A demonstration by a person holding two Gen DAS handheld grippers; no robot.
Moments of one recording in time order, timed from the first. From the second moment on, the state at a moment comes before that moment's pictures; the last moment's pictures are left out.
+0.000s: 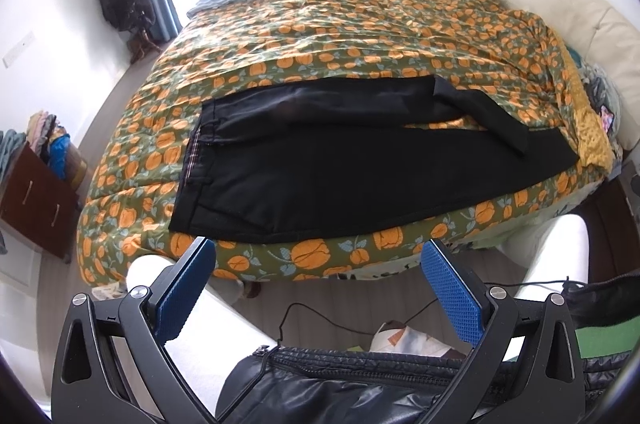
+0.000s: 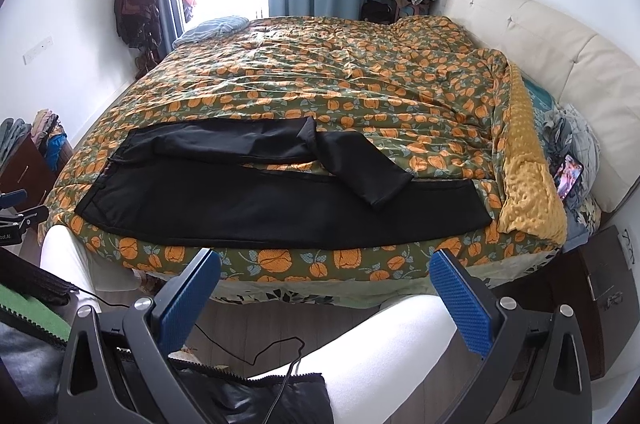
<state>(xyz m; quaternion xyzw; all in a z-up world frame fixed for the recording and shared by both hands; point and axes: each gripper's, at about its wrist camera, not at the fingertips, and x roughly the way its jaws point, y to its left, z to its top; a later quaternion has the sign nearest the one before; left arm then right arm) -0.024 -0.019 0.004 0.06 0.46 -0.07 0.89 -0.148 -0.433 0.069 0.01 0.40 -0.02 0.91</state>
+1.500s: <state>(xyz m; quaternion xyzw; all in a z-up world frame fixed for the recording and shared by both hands) -0.012 -0.031 -0.001 0.06 0.47 -0.08 0.88 -0.126 -0.436 0.053 0.02 0.43 -0.01 0.90</state>
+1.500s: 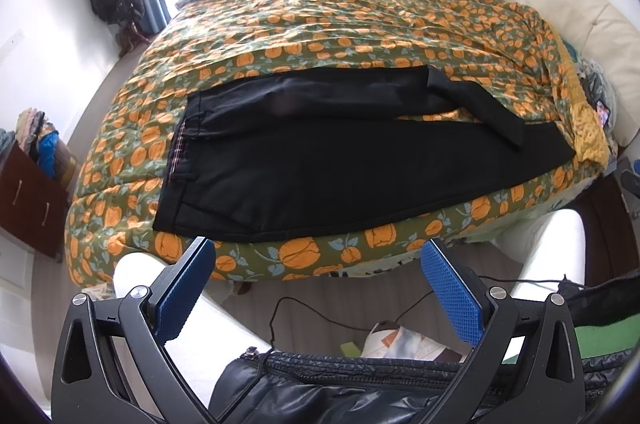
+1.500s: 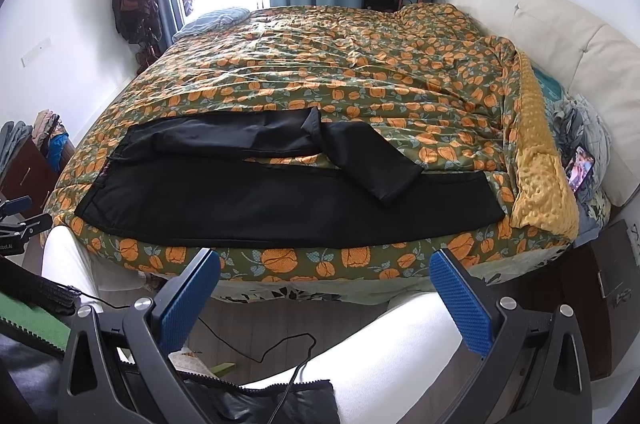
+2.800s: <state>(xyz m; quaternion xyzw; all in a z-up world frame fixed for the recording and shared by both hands) -0.006 -0.029 0.006 0.04 0.45 -0.09 0.88 -0.131 -0.445 0.058 0.02 0.42 -0.03 0.91</state>
